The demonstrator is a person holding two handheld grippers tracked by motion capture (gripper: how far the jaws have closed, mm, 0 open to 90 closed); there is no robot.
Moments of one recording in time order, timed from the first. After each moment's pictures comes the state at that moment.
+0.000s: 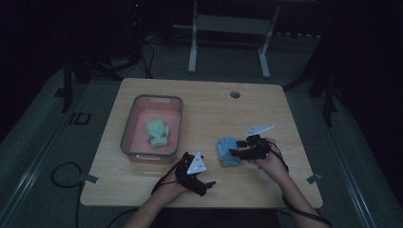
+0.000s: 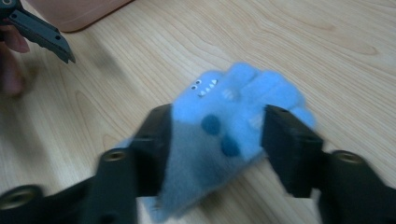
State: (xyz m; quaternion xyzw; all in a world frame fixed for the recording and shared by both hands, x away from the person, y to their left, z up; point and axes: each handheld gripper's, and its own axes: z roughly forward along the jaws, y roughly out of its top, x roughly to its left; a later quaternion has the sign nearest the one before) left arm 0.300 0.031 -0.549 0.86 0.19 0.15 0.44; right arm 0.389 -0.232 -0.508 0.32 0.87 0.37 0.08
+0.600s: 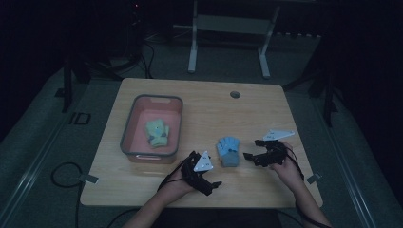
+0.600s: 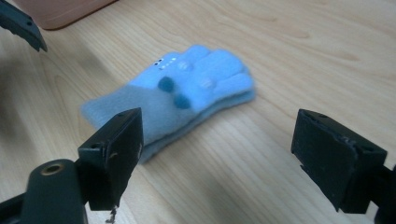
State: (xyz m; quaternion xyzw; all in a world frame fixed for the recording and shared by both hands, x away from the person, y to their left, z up) left arm 0.303 0.013 -0.534 0.88 0.17 0.12 0.43; right arm 0.376 -0.286 -0.510 0.33 0.85 0.40 0.11
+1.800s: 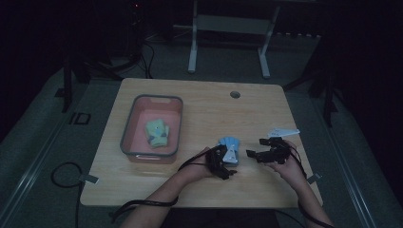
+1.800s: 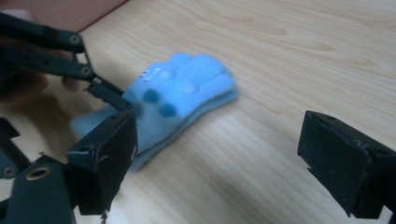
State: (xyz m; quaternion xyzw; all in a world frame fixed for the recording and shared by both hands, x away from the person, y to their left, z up) left arm 0.357 -0.056 -0.546 0.92 0.06 0.13 0.36; right arm 0.379 -0.293 -0.507 0.38 0.82 0.41 0.11
